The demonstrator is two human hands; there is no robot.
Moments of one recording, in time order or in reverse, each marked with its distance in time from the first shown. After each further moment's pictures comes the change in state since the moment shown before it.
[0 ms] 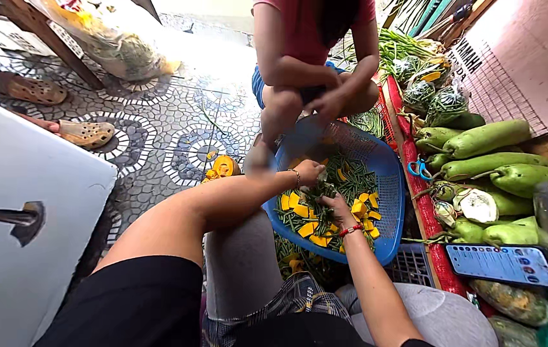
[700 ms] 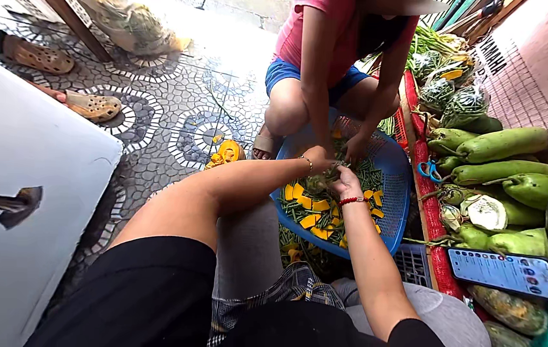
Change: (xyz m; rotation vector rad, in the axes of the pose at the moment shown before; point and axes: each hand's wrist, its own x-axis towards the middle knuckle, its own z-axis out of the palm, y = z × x) left_hand 0.009 0.003 -0.007 0.230 0.049 -0.010; right_hand 0.039 -0.048 0.027 0.445 0.383 0.264
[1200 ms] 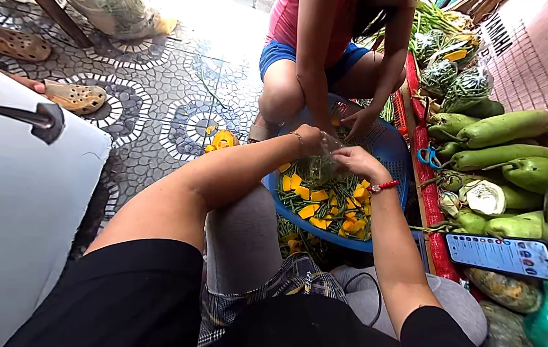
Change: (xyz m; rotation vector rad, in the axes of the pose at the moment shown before) left_hand -0.002 0.011 -0.016 -0.930 0.097 -0.299; right_hand -0.017 -0.063 -0.035 -1.265 -0.467 -0.438
